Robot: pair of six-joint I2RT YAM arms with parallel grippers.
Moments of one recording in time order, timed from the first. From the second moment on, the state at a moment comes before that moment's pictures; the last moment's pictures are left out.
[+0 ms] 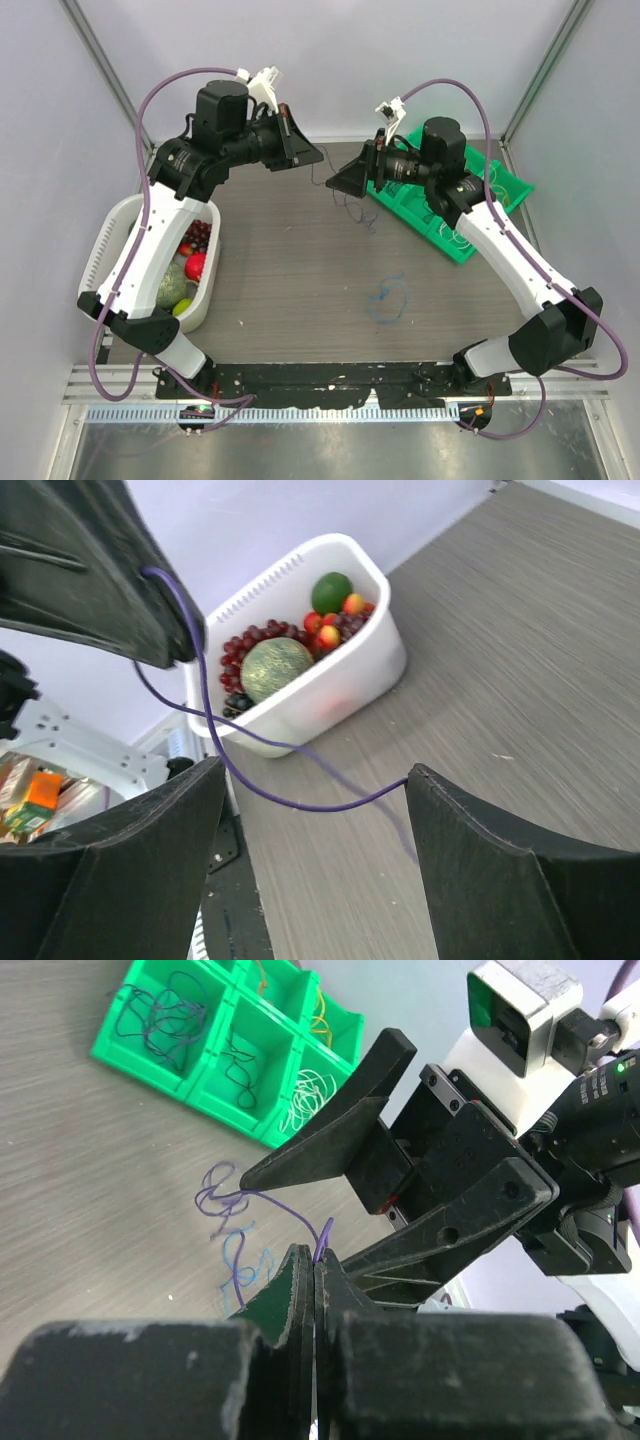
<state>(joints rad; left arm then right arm) -0.55 1.58 2.10 -0.89 0.32 -0.61 0.42 1.40 1.40 -0.15 -0.75 0.37</state>
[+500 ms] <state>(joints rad) -0.54 1.59 2.10 -0.90 0.37 -0.70 0.50 1.40 1.53 -0.20 -0.64 0.28</state>
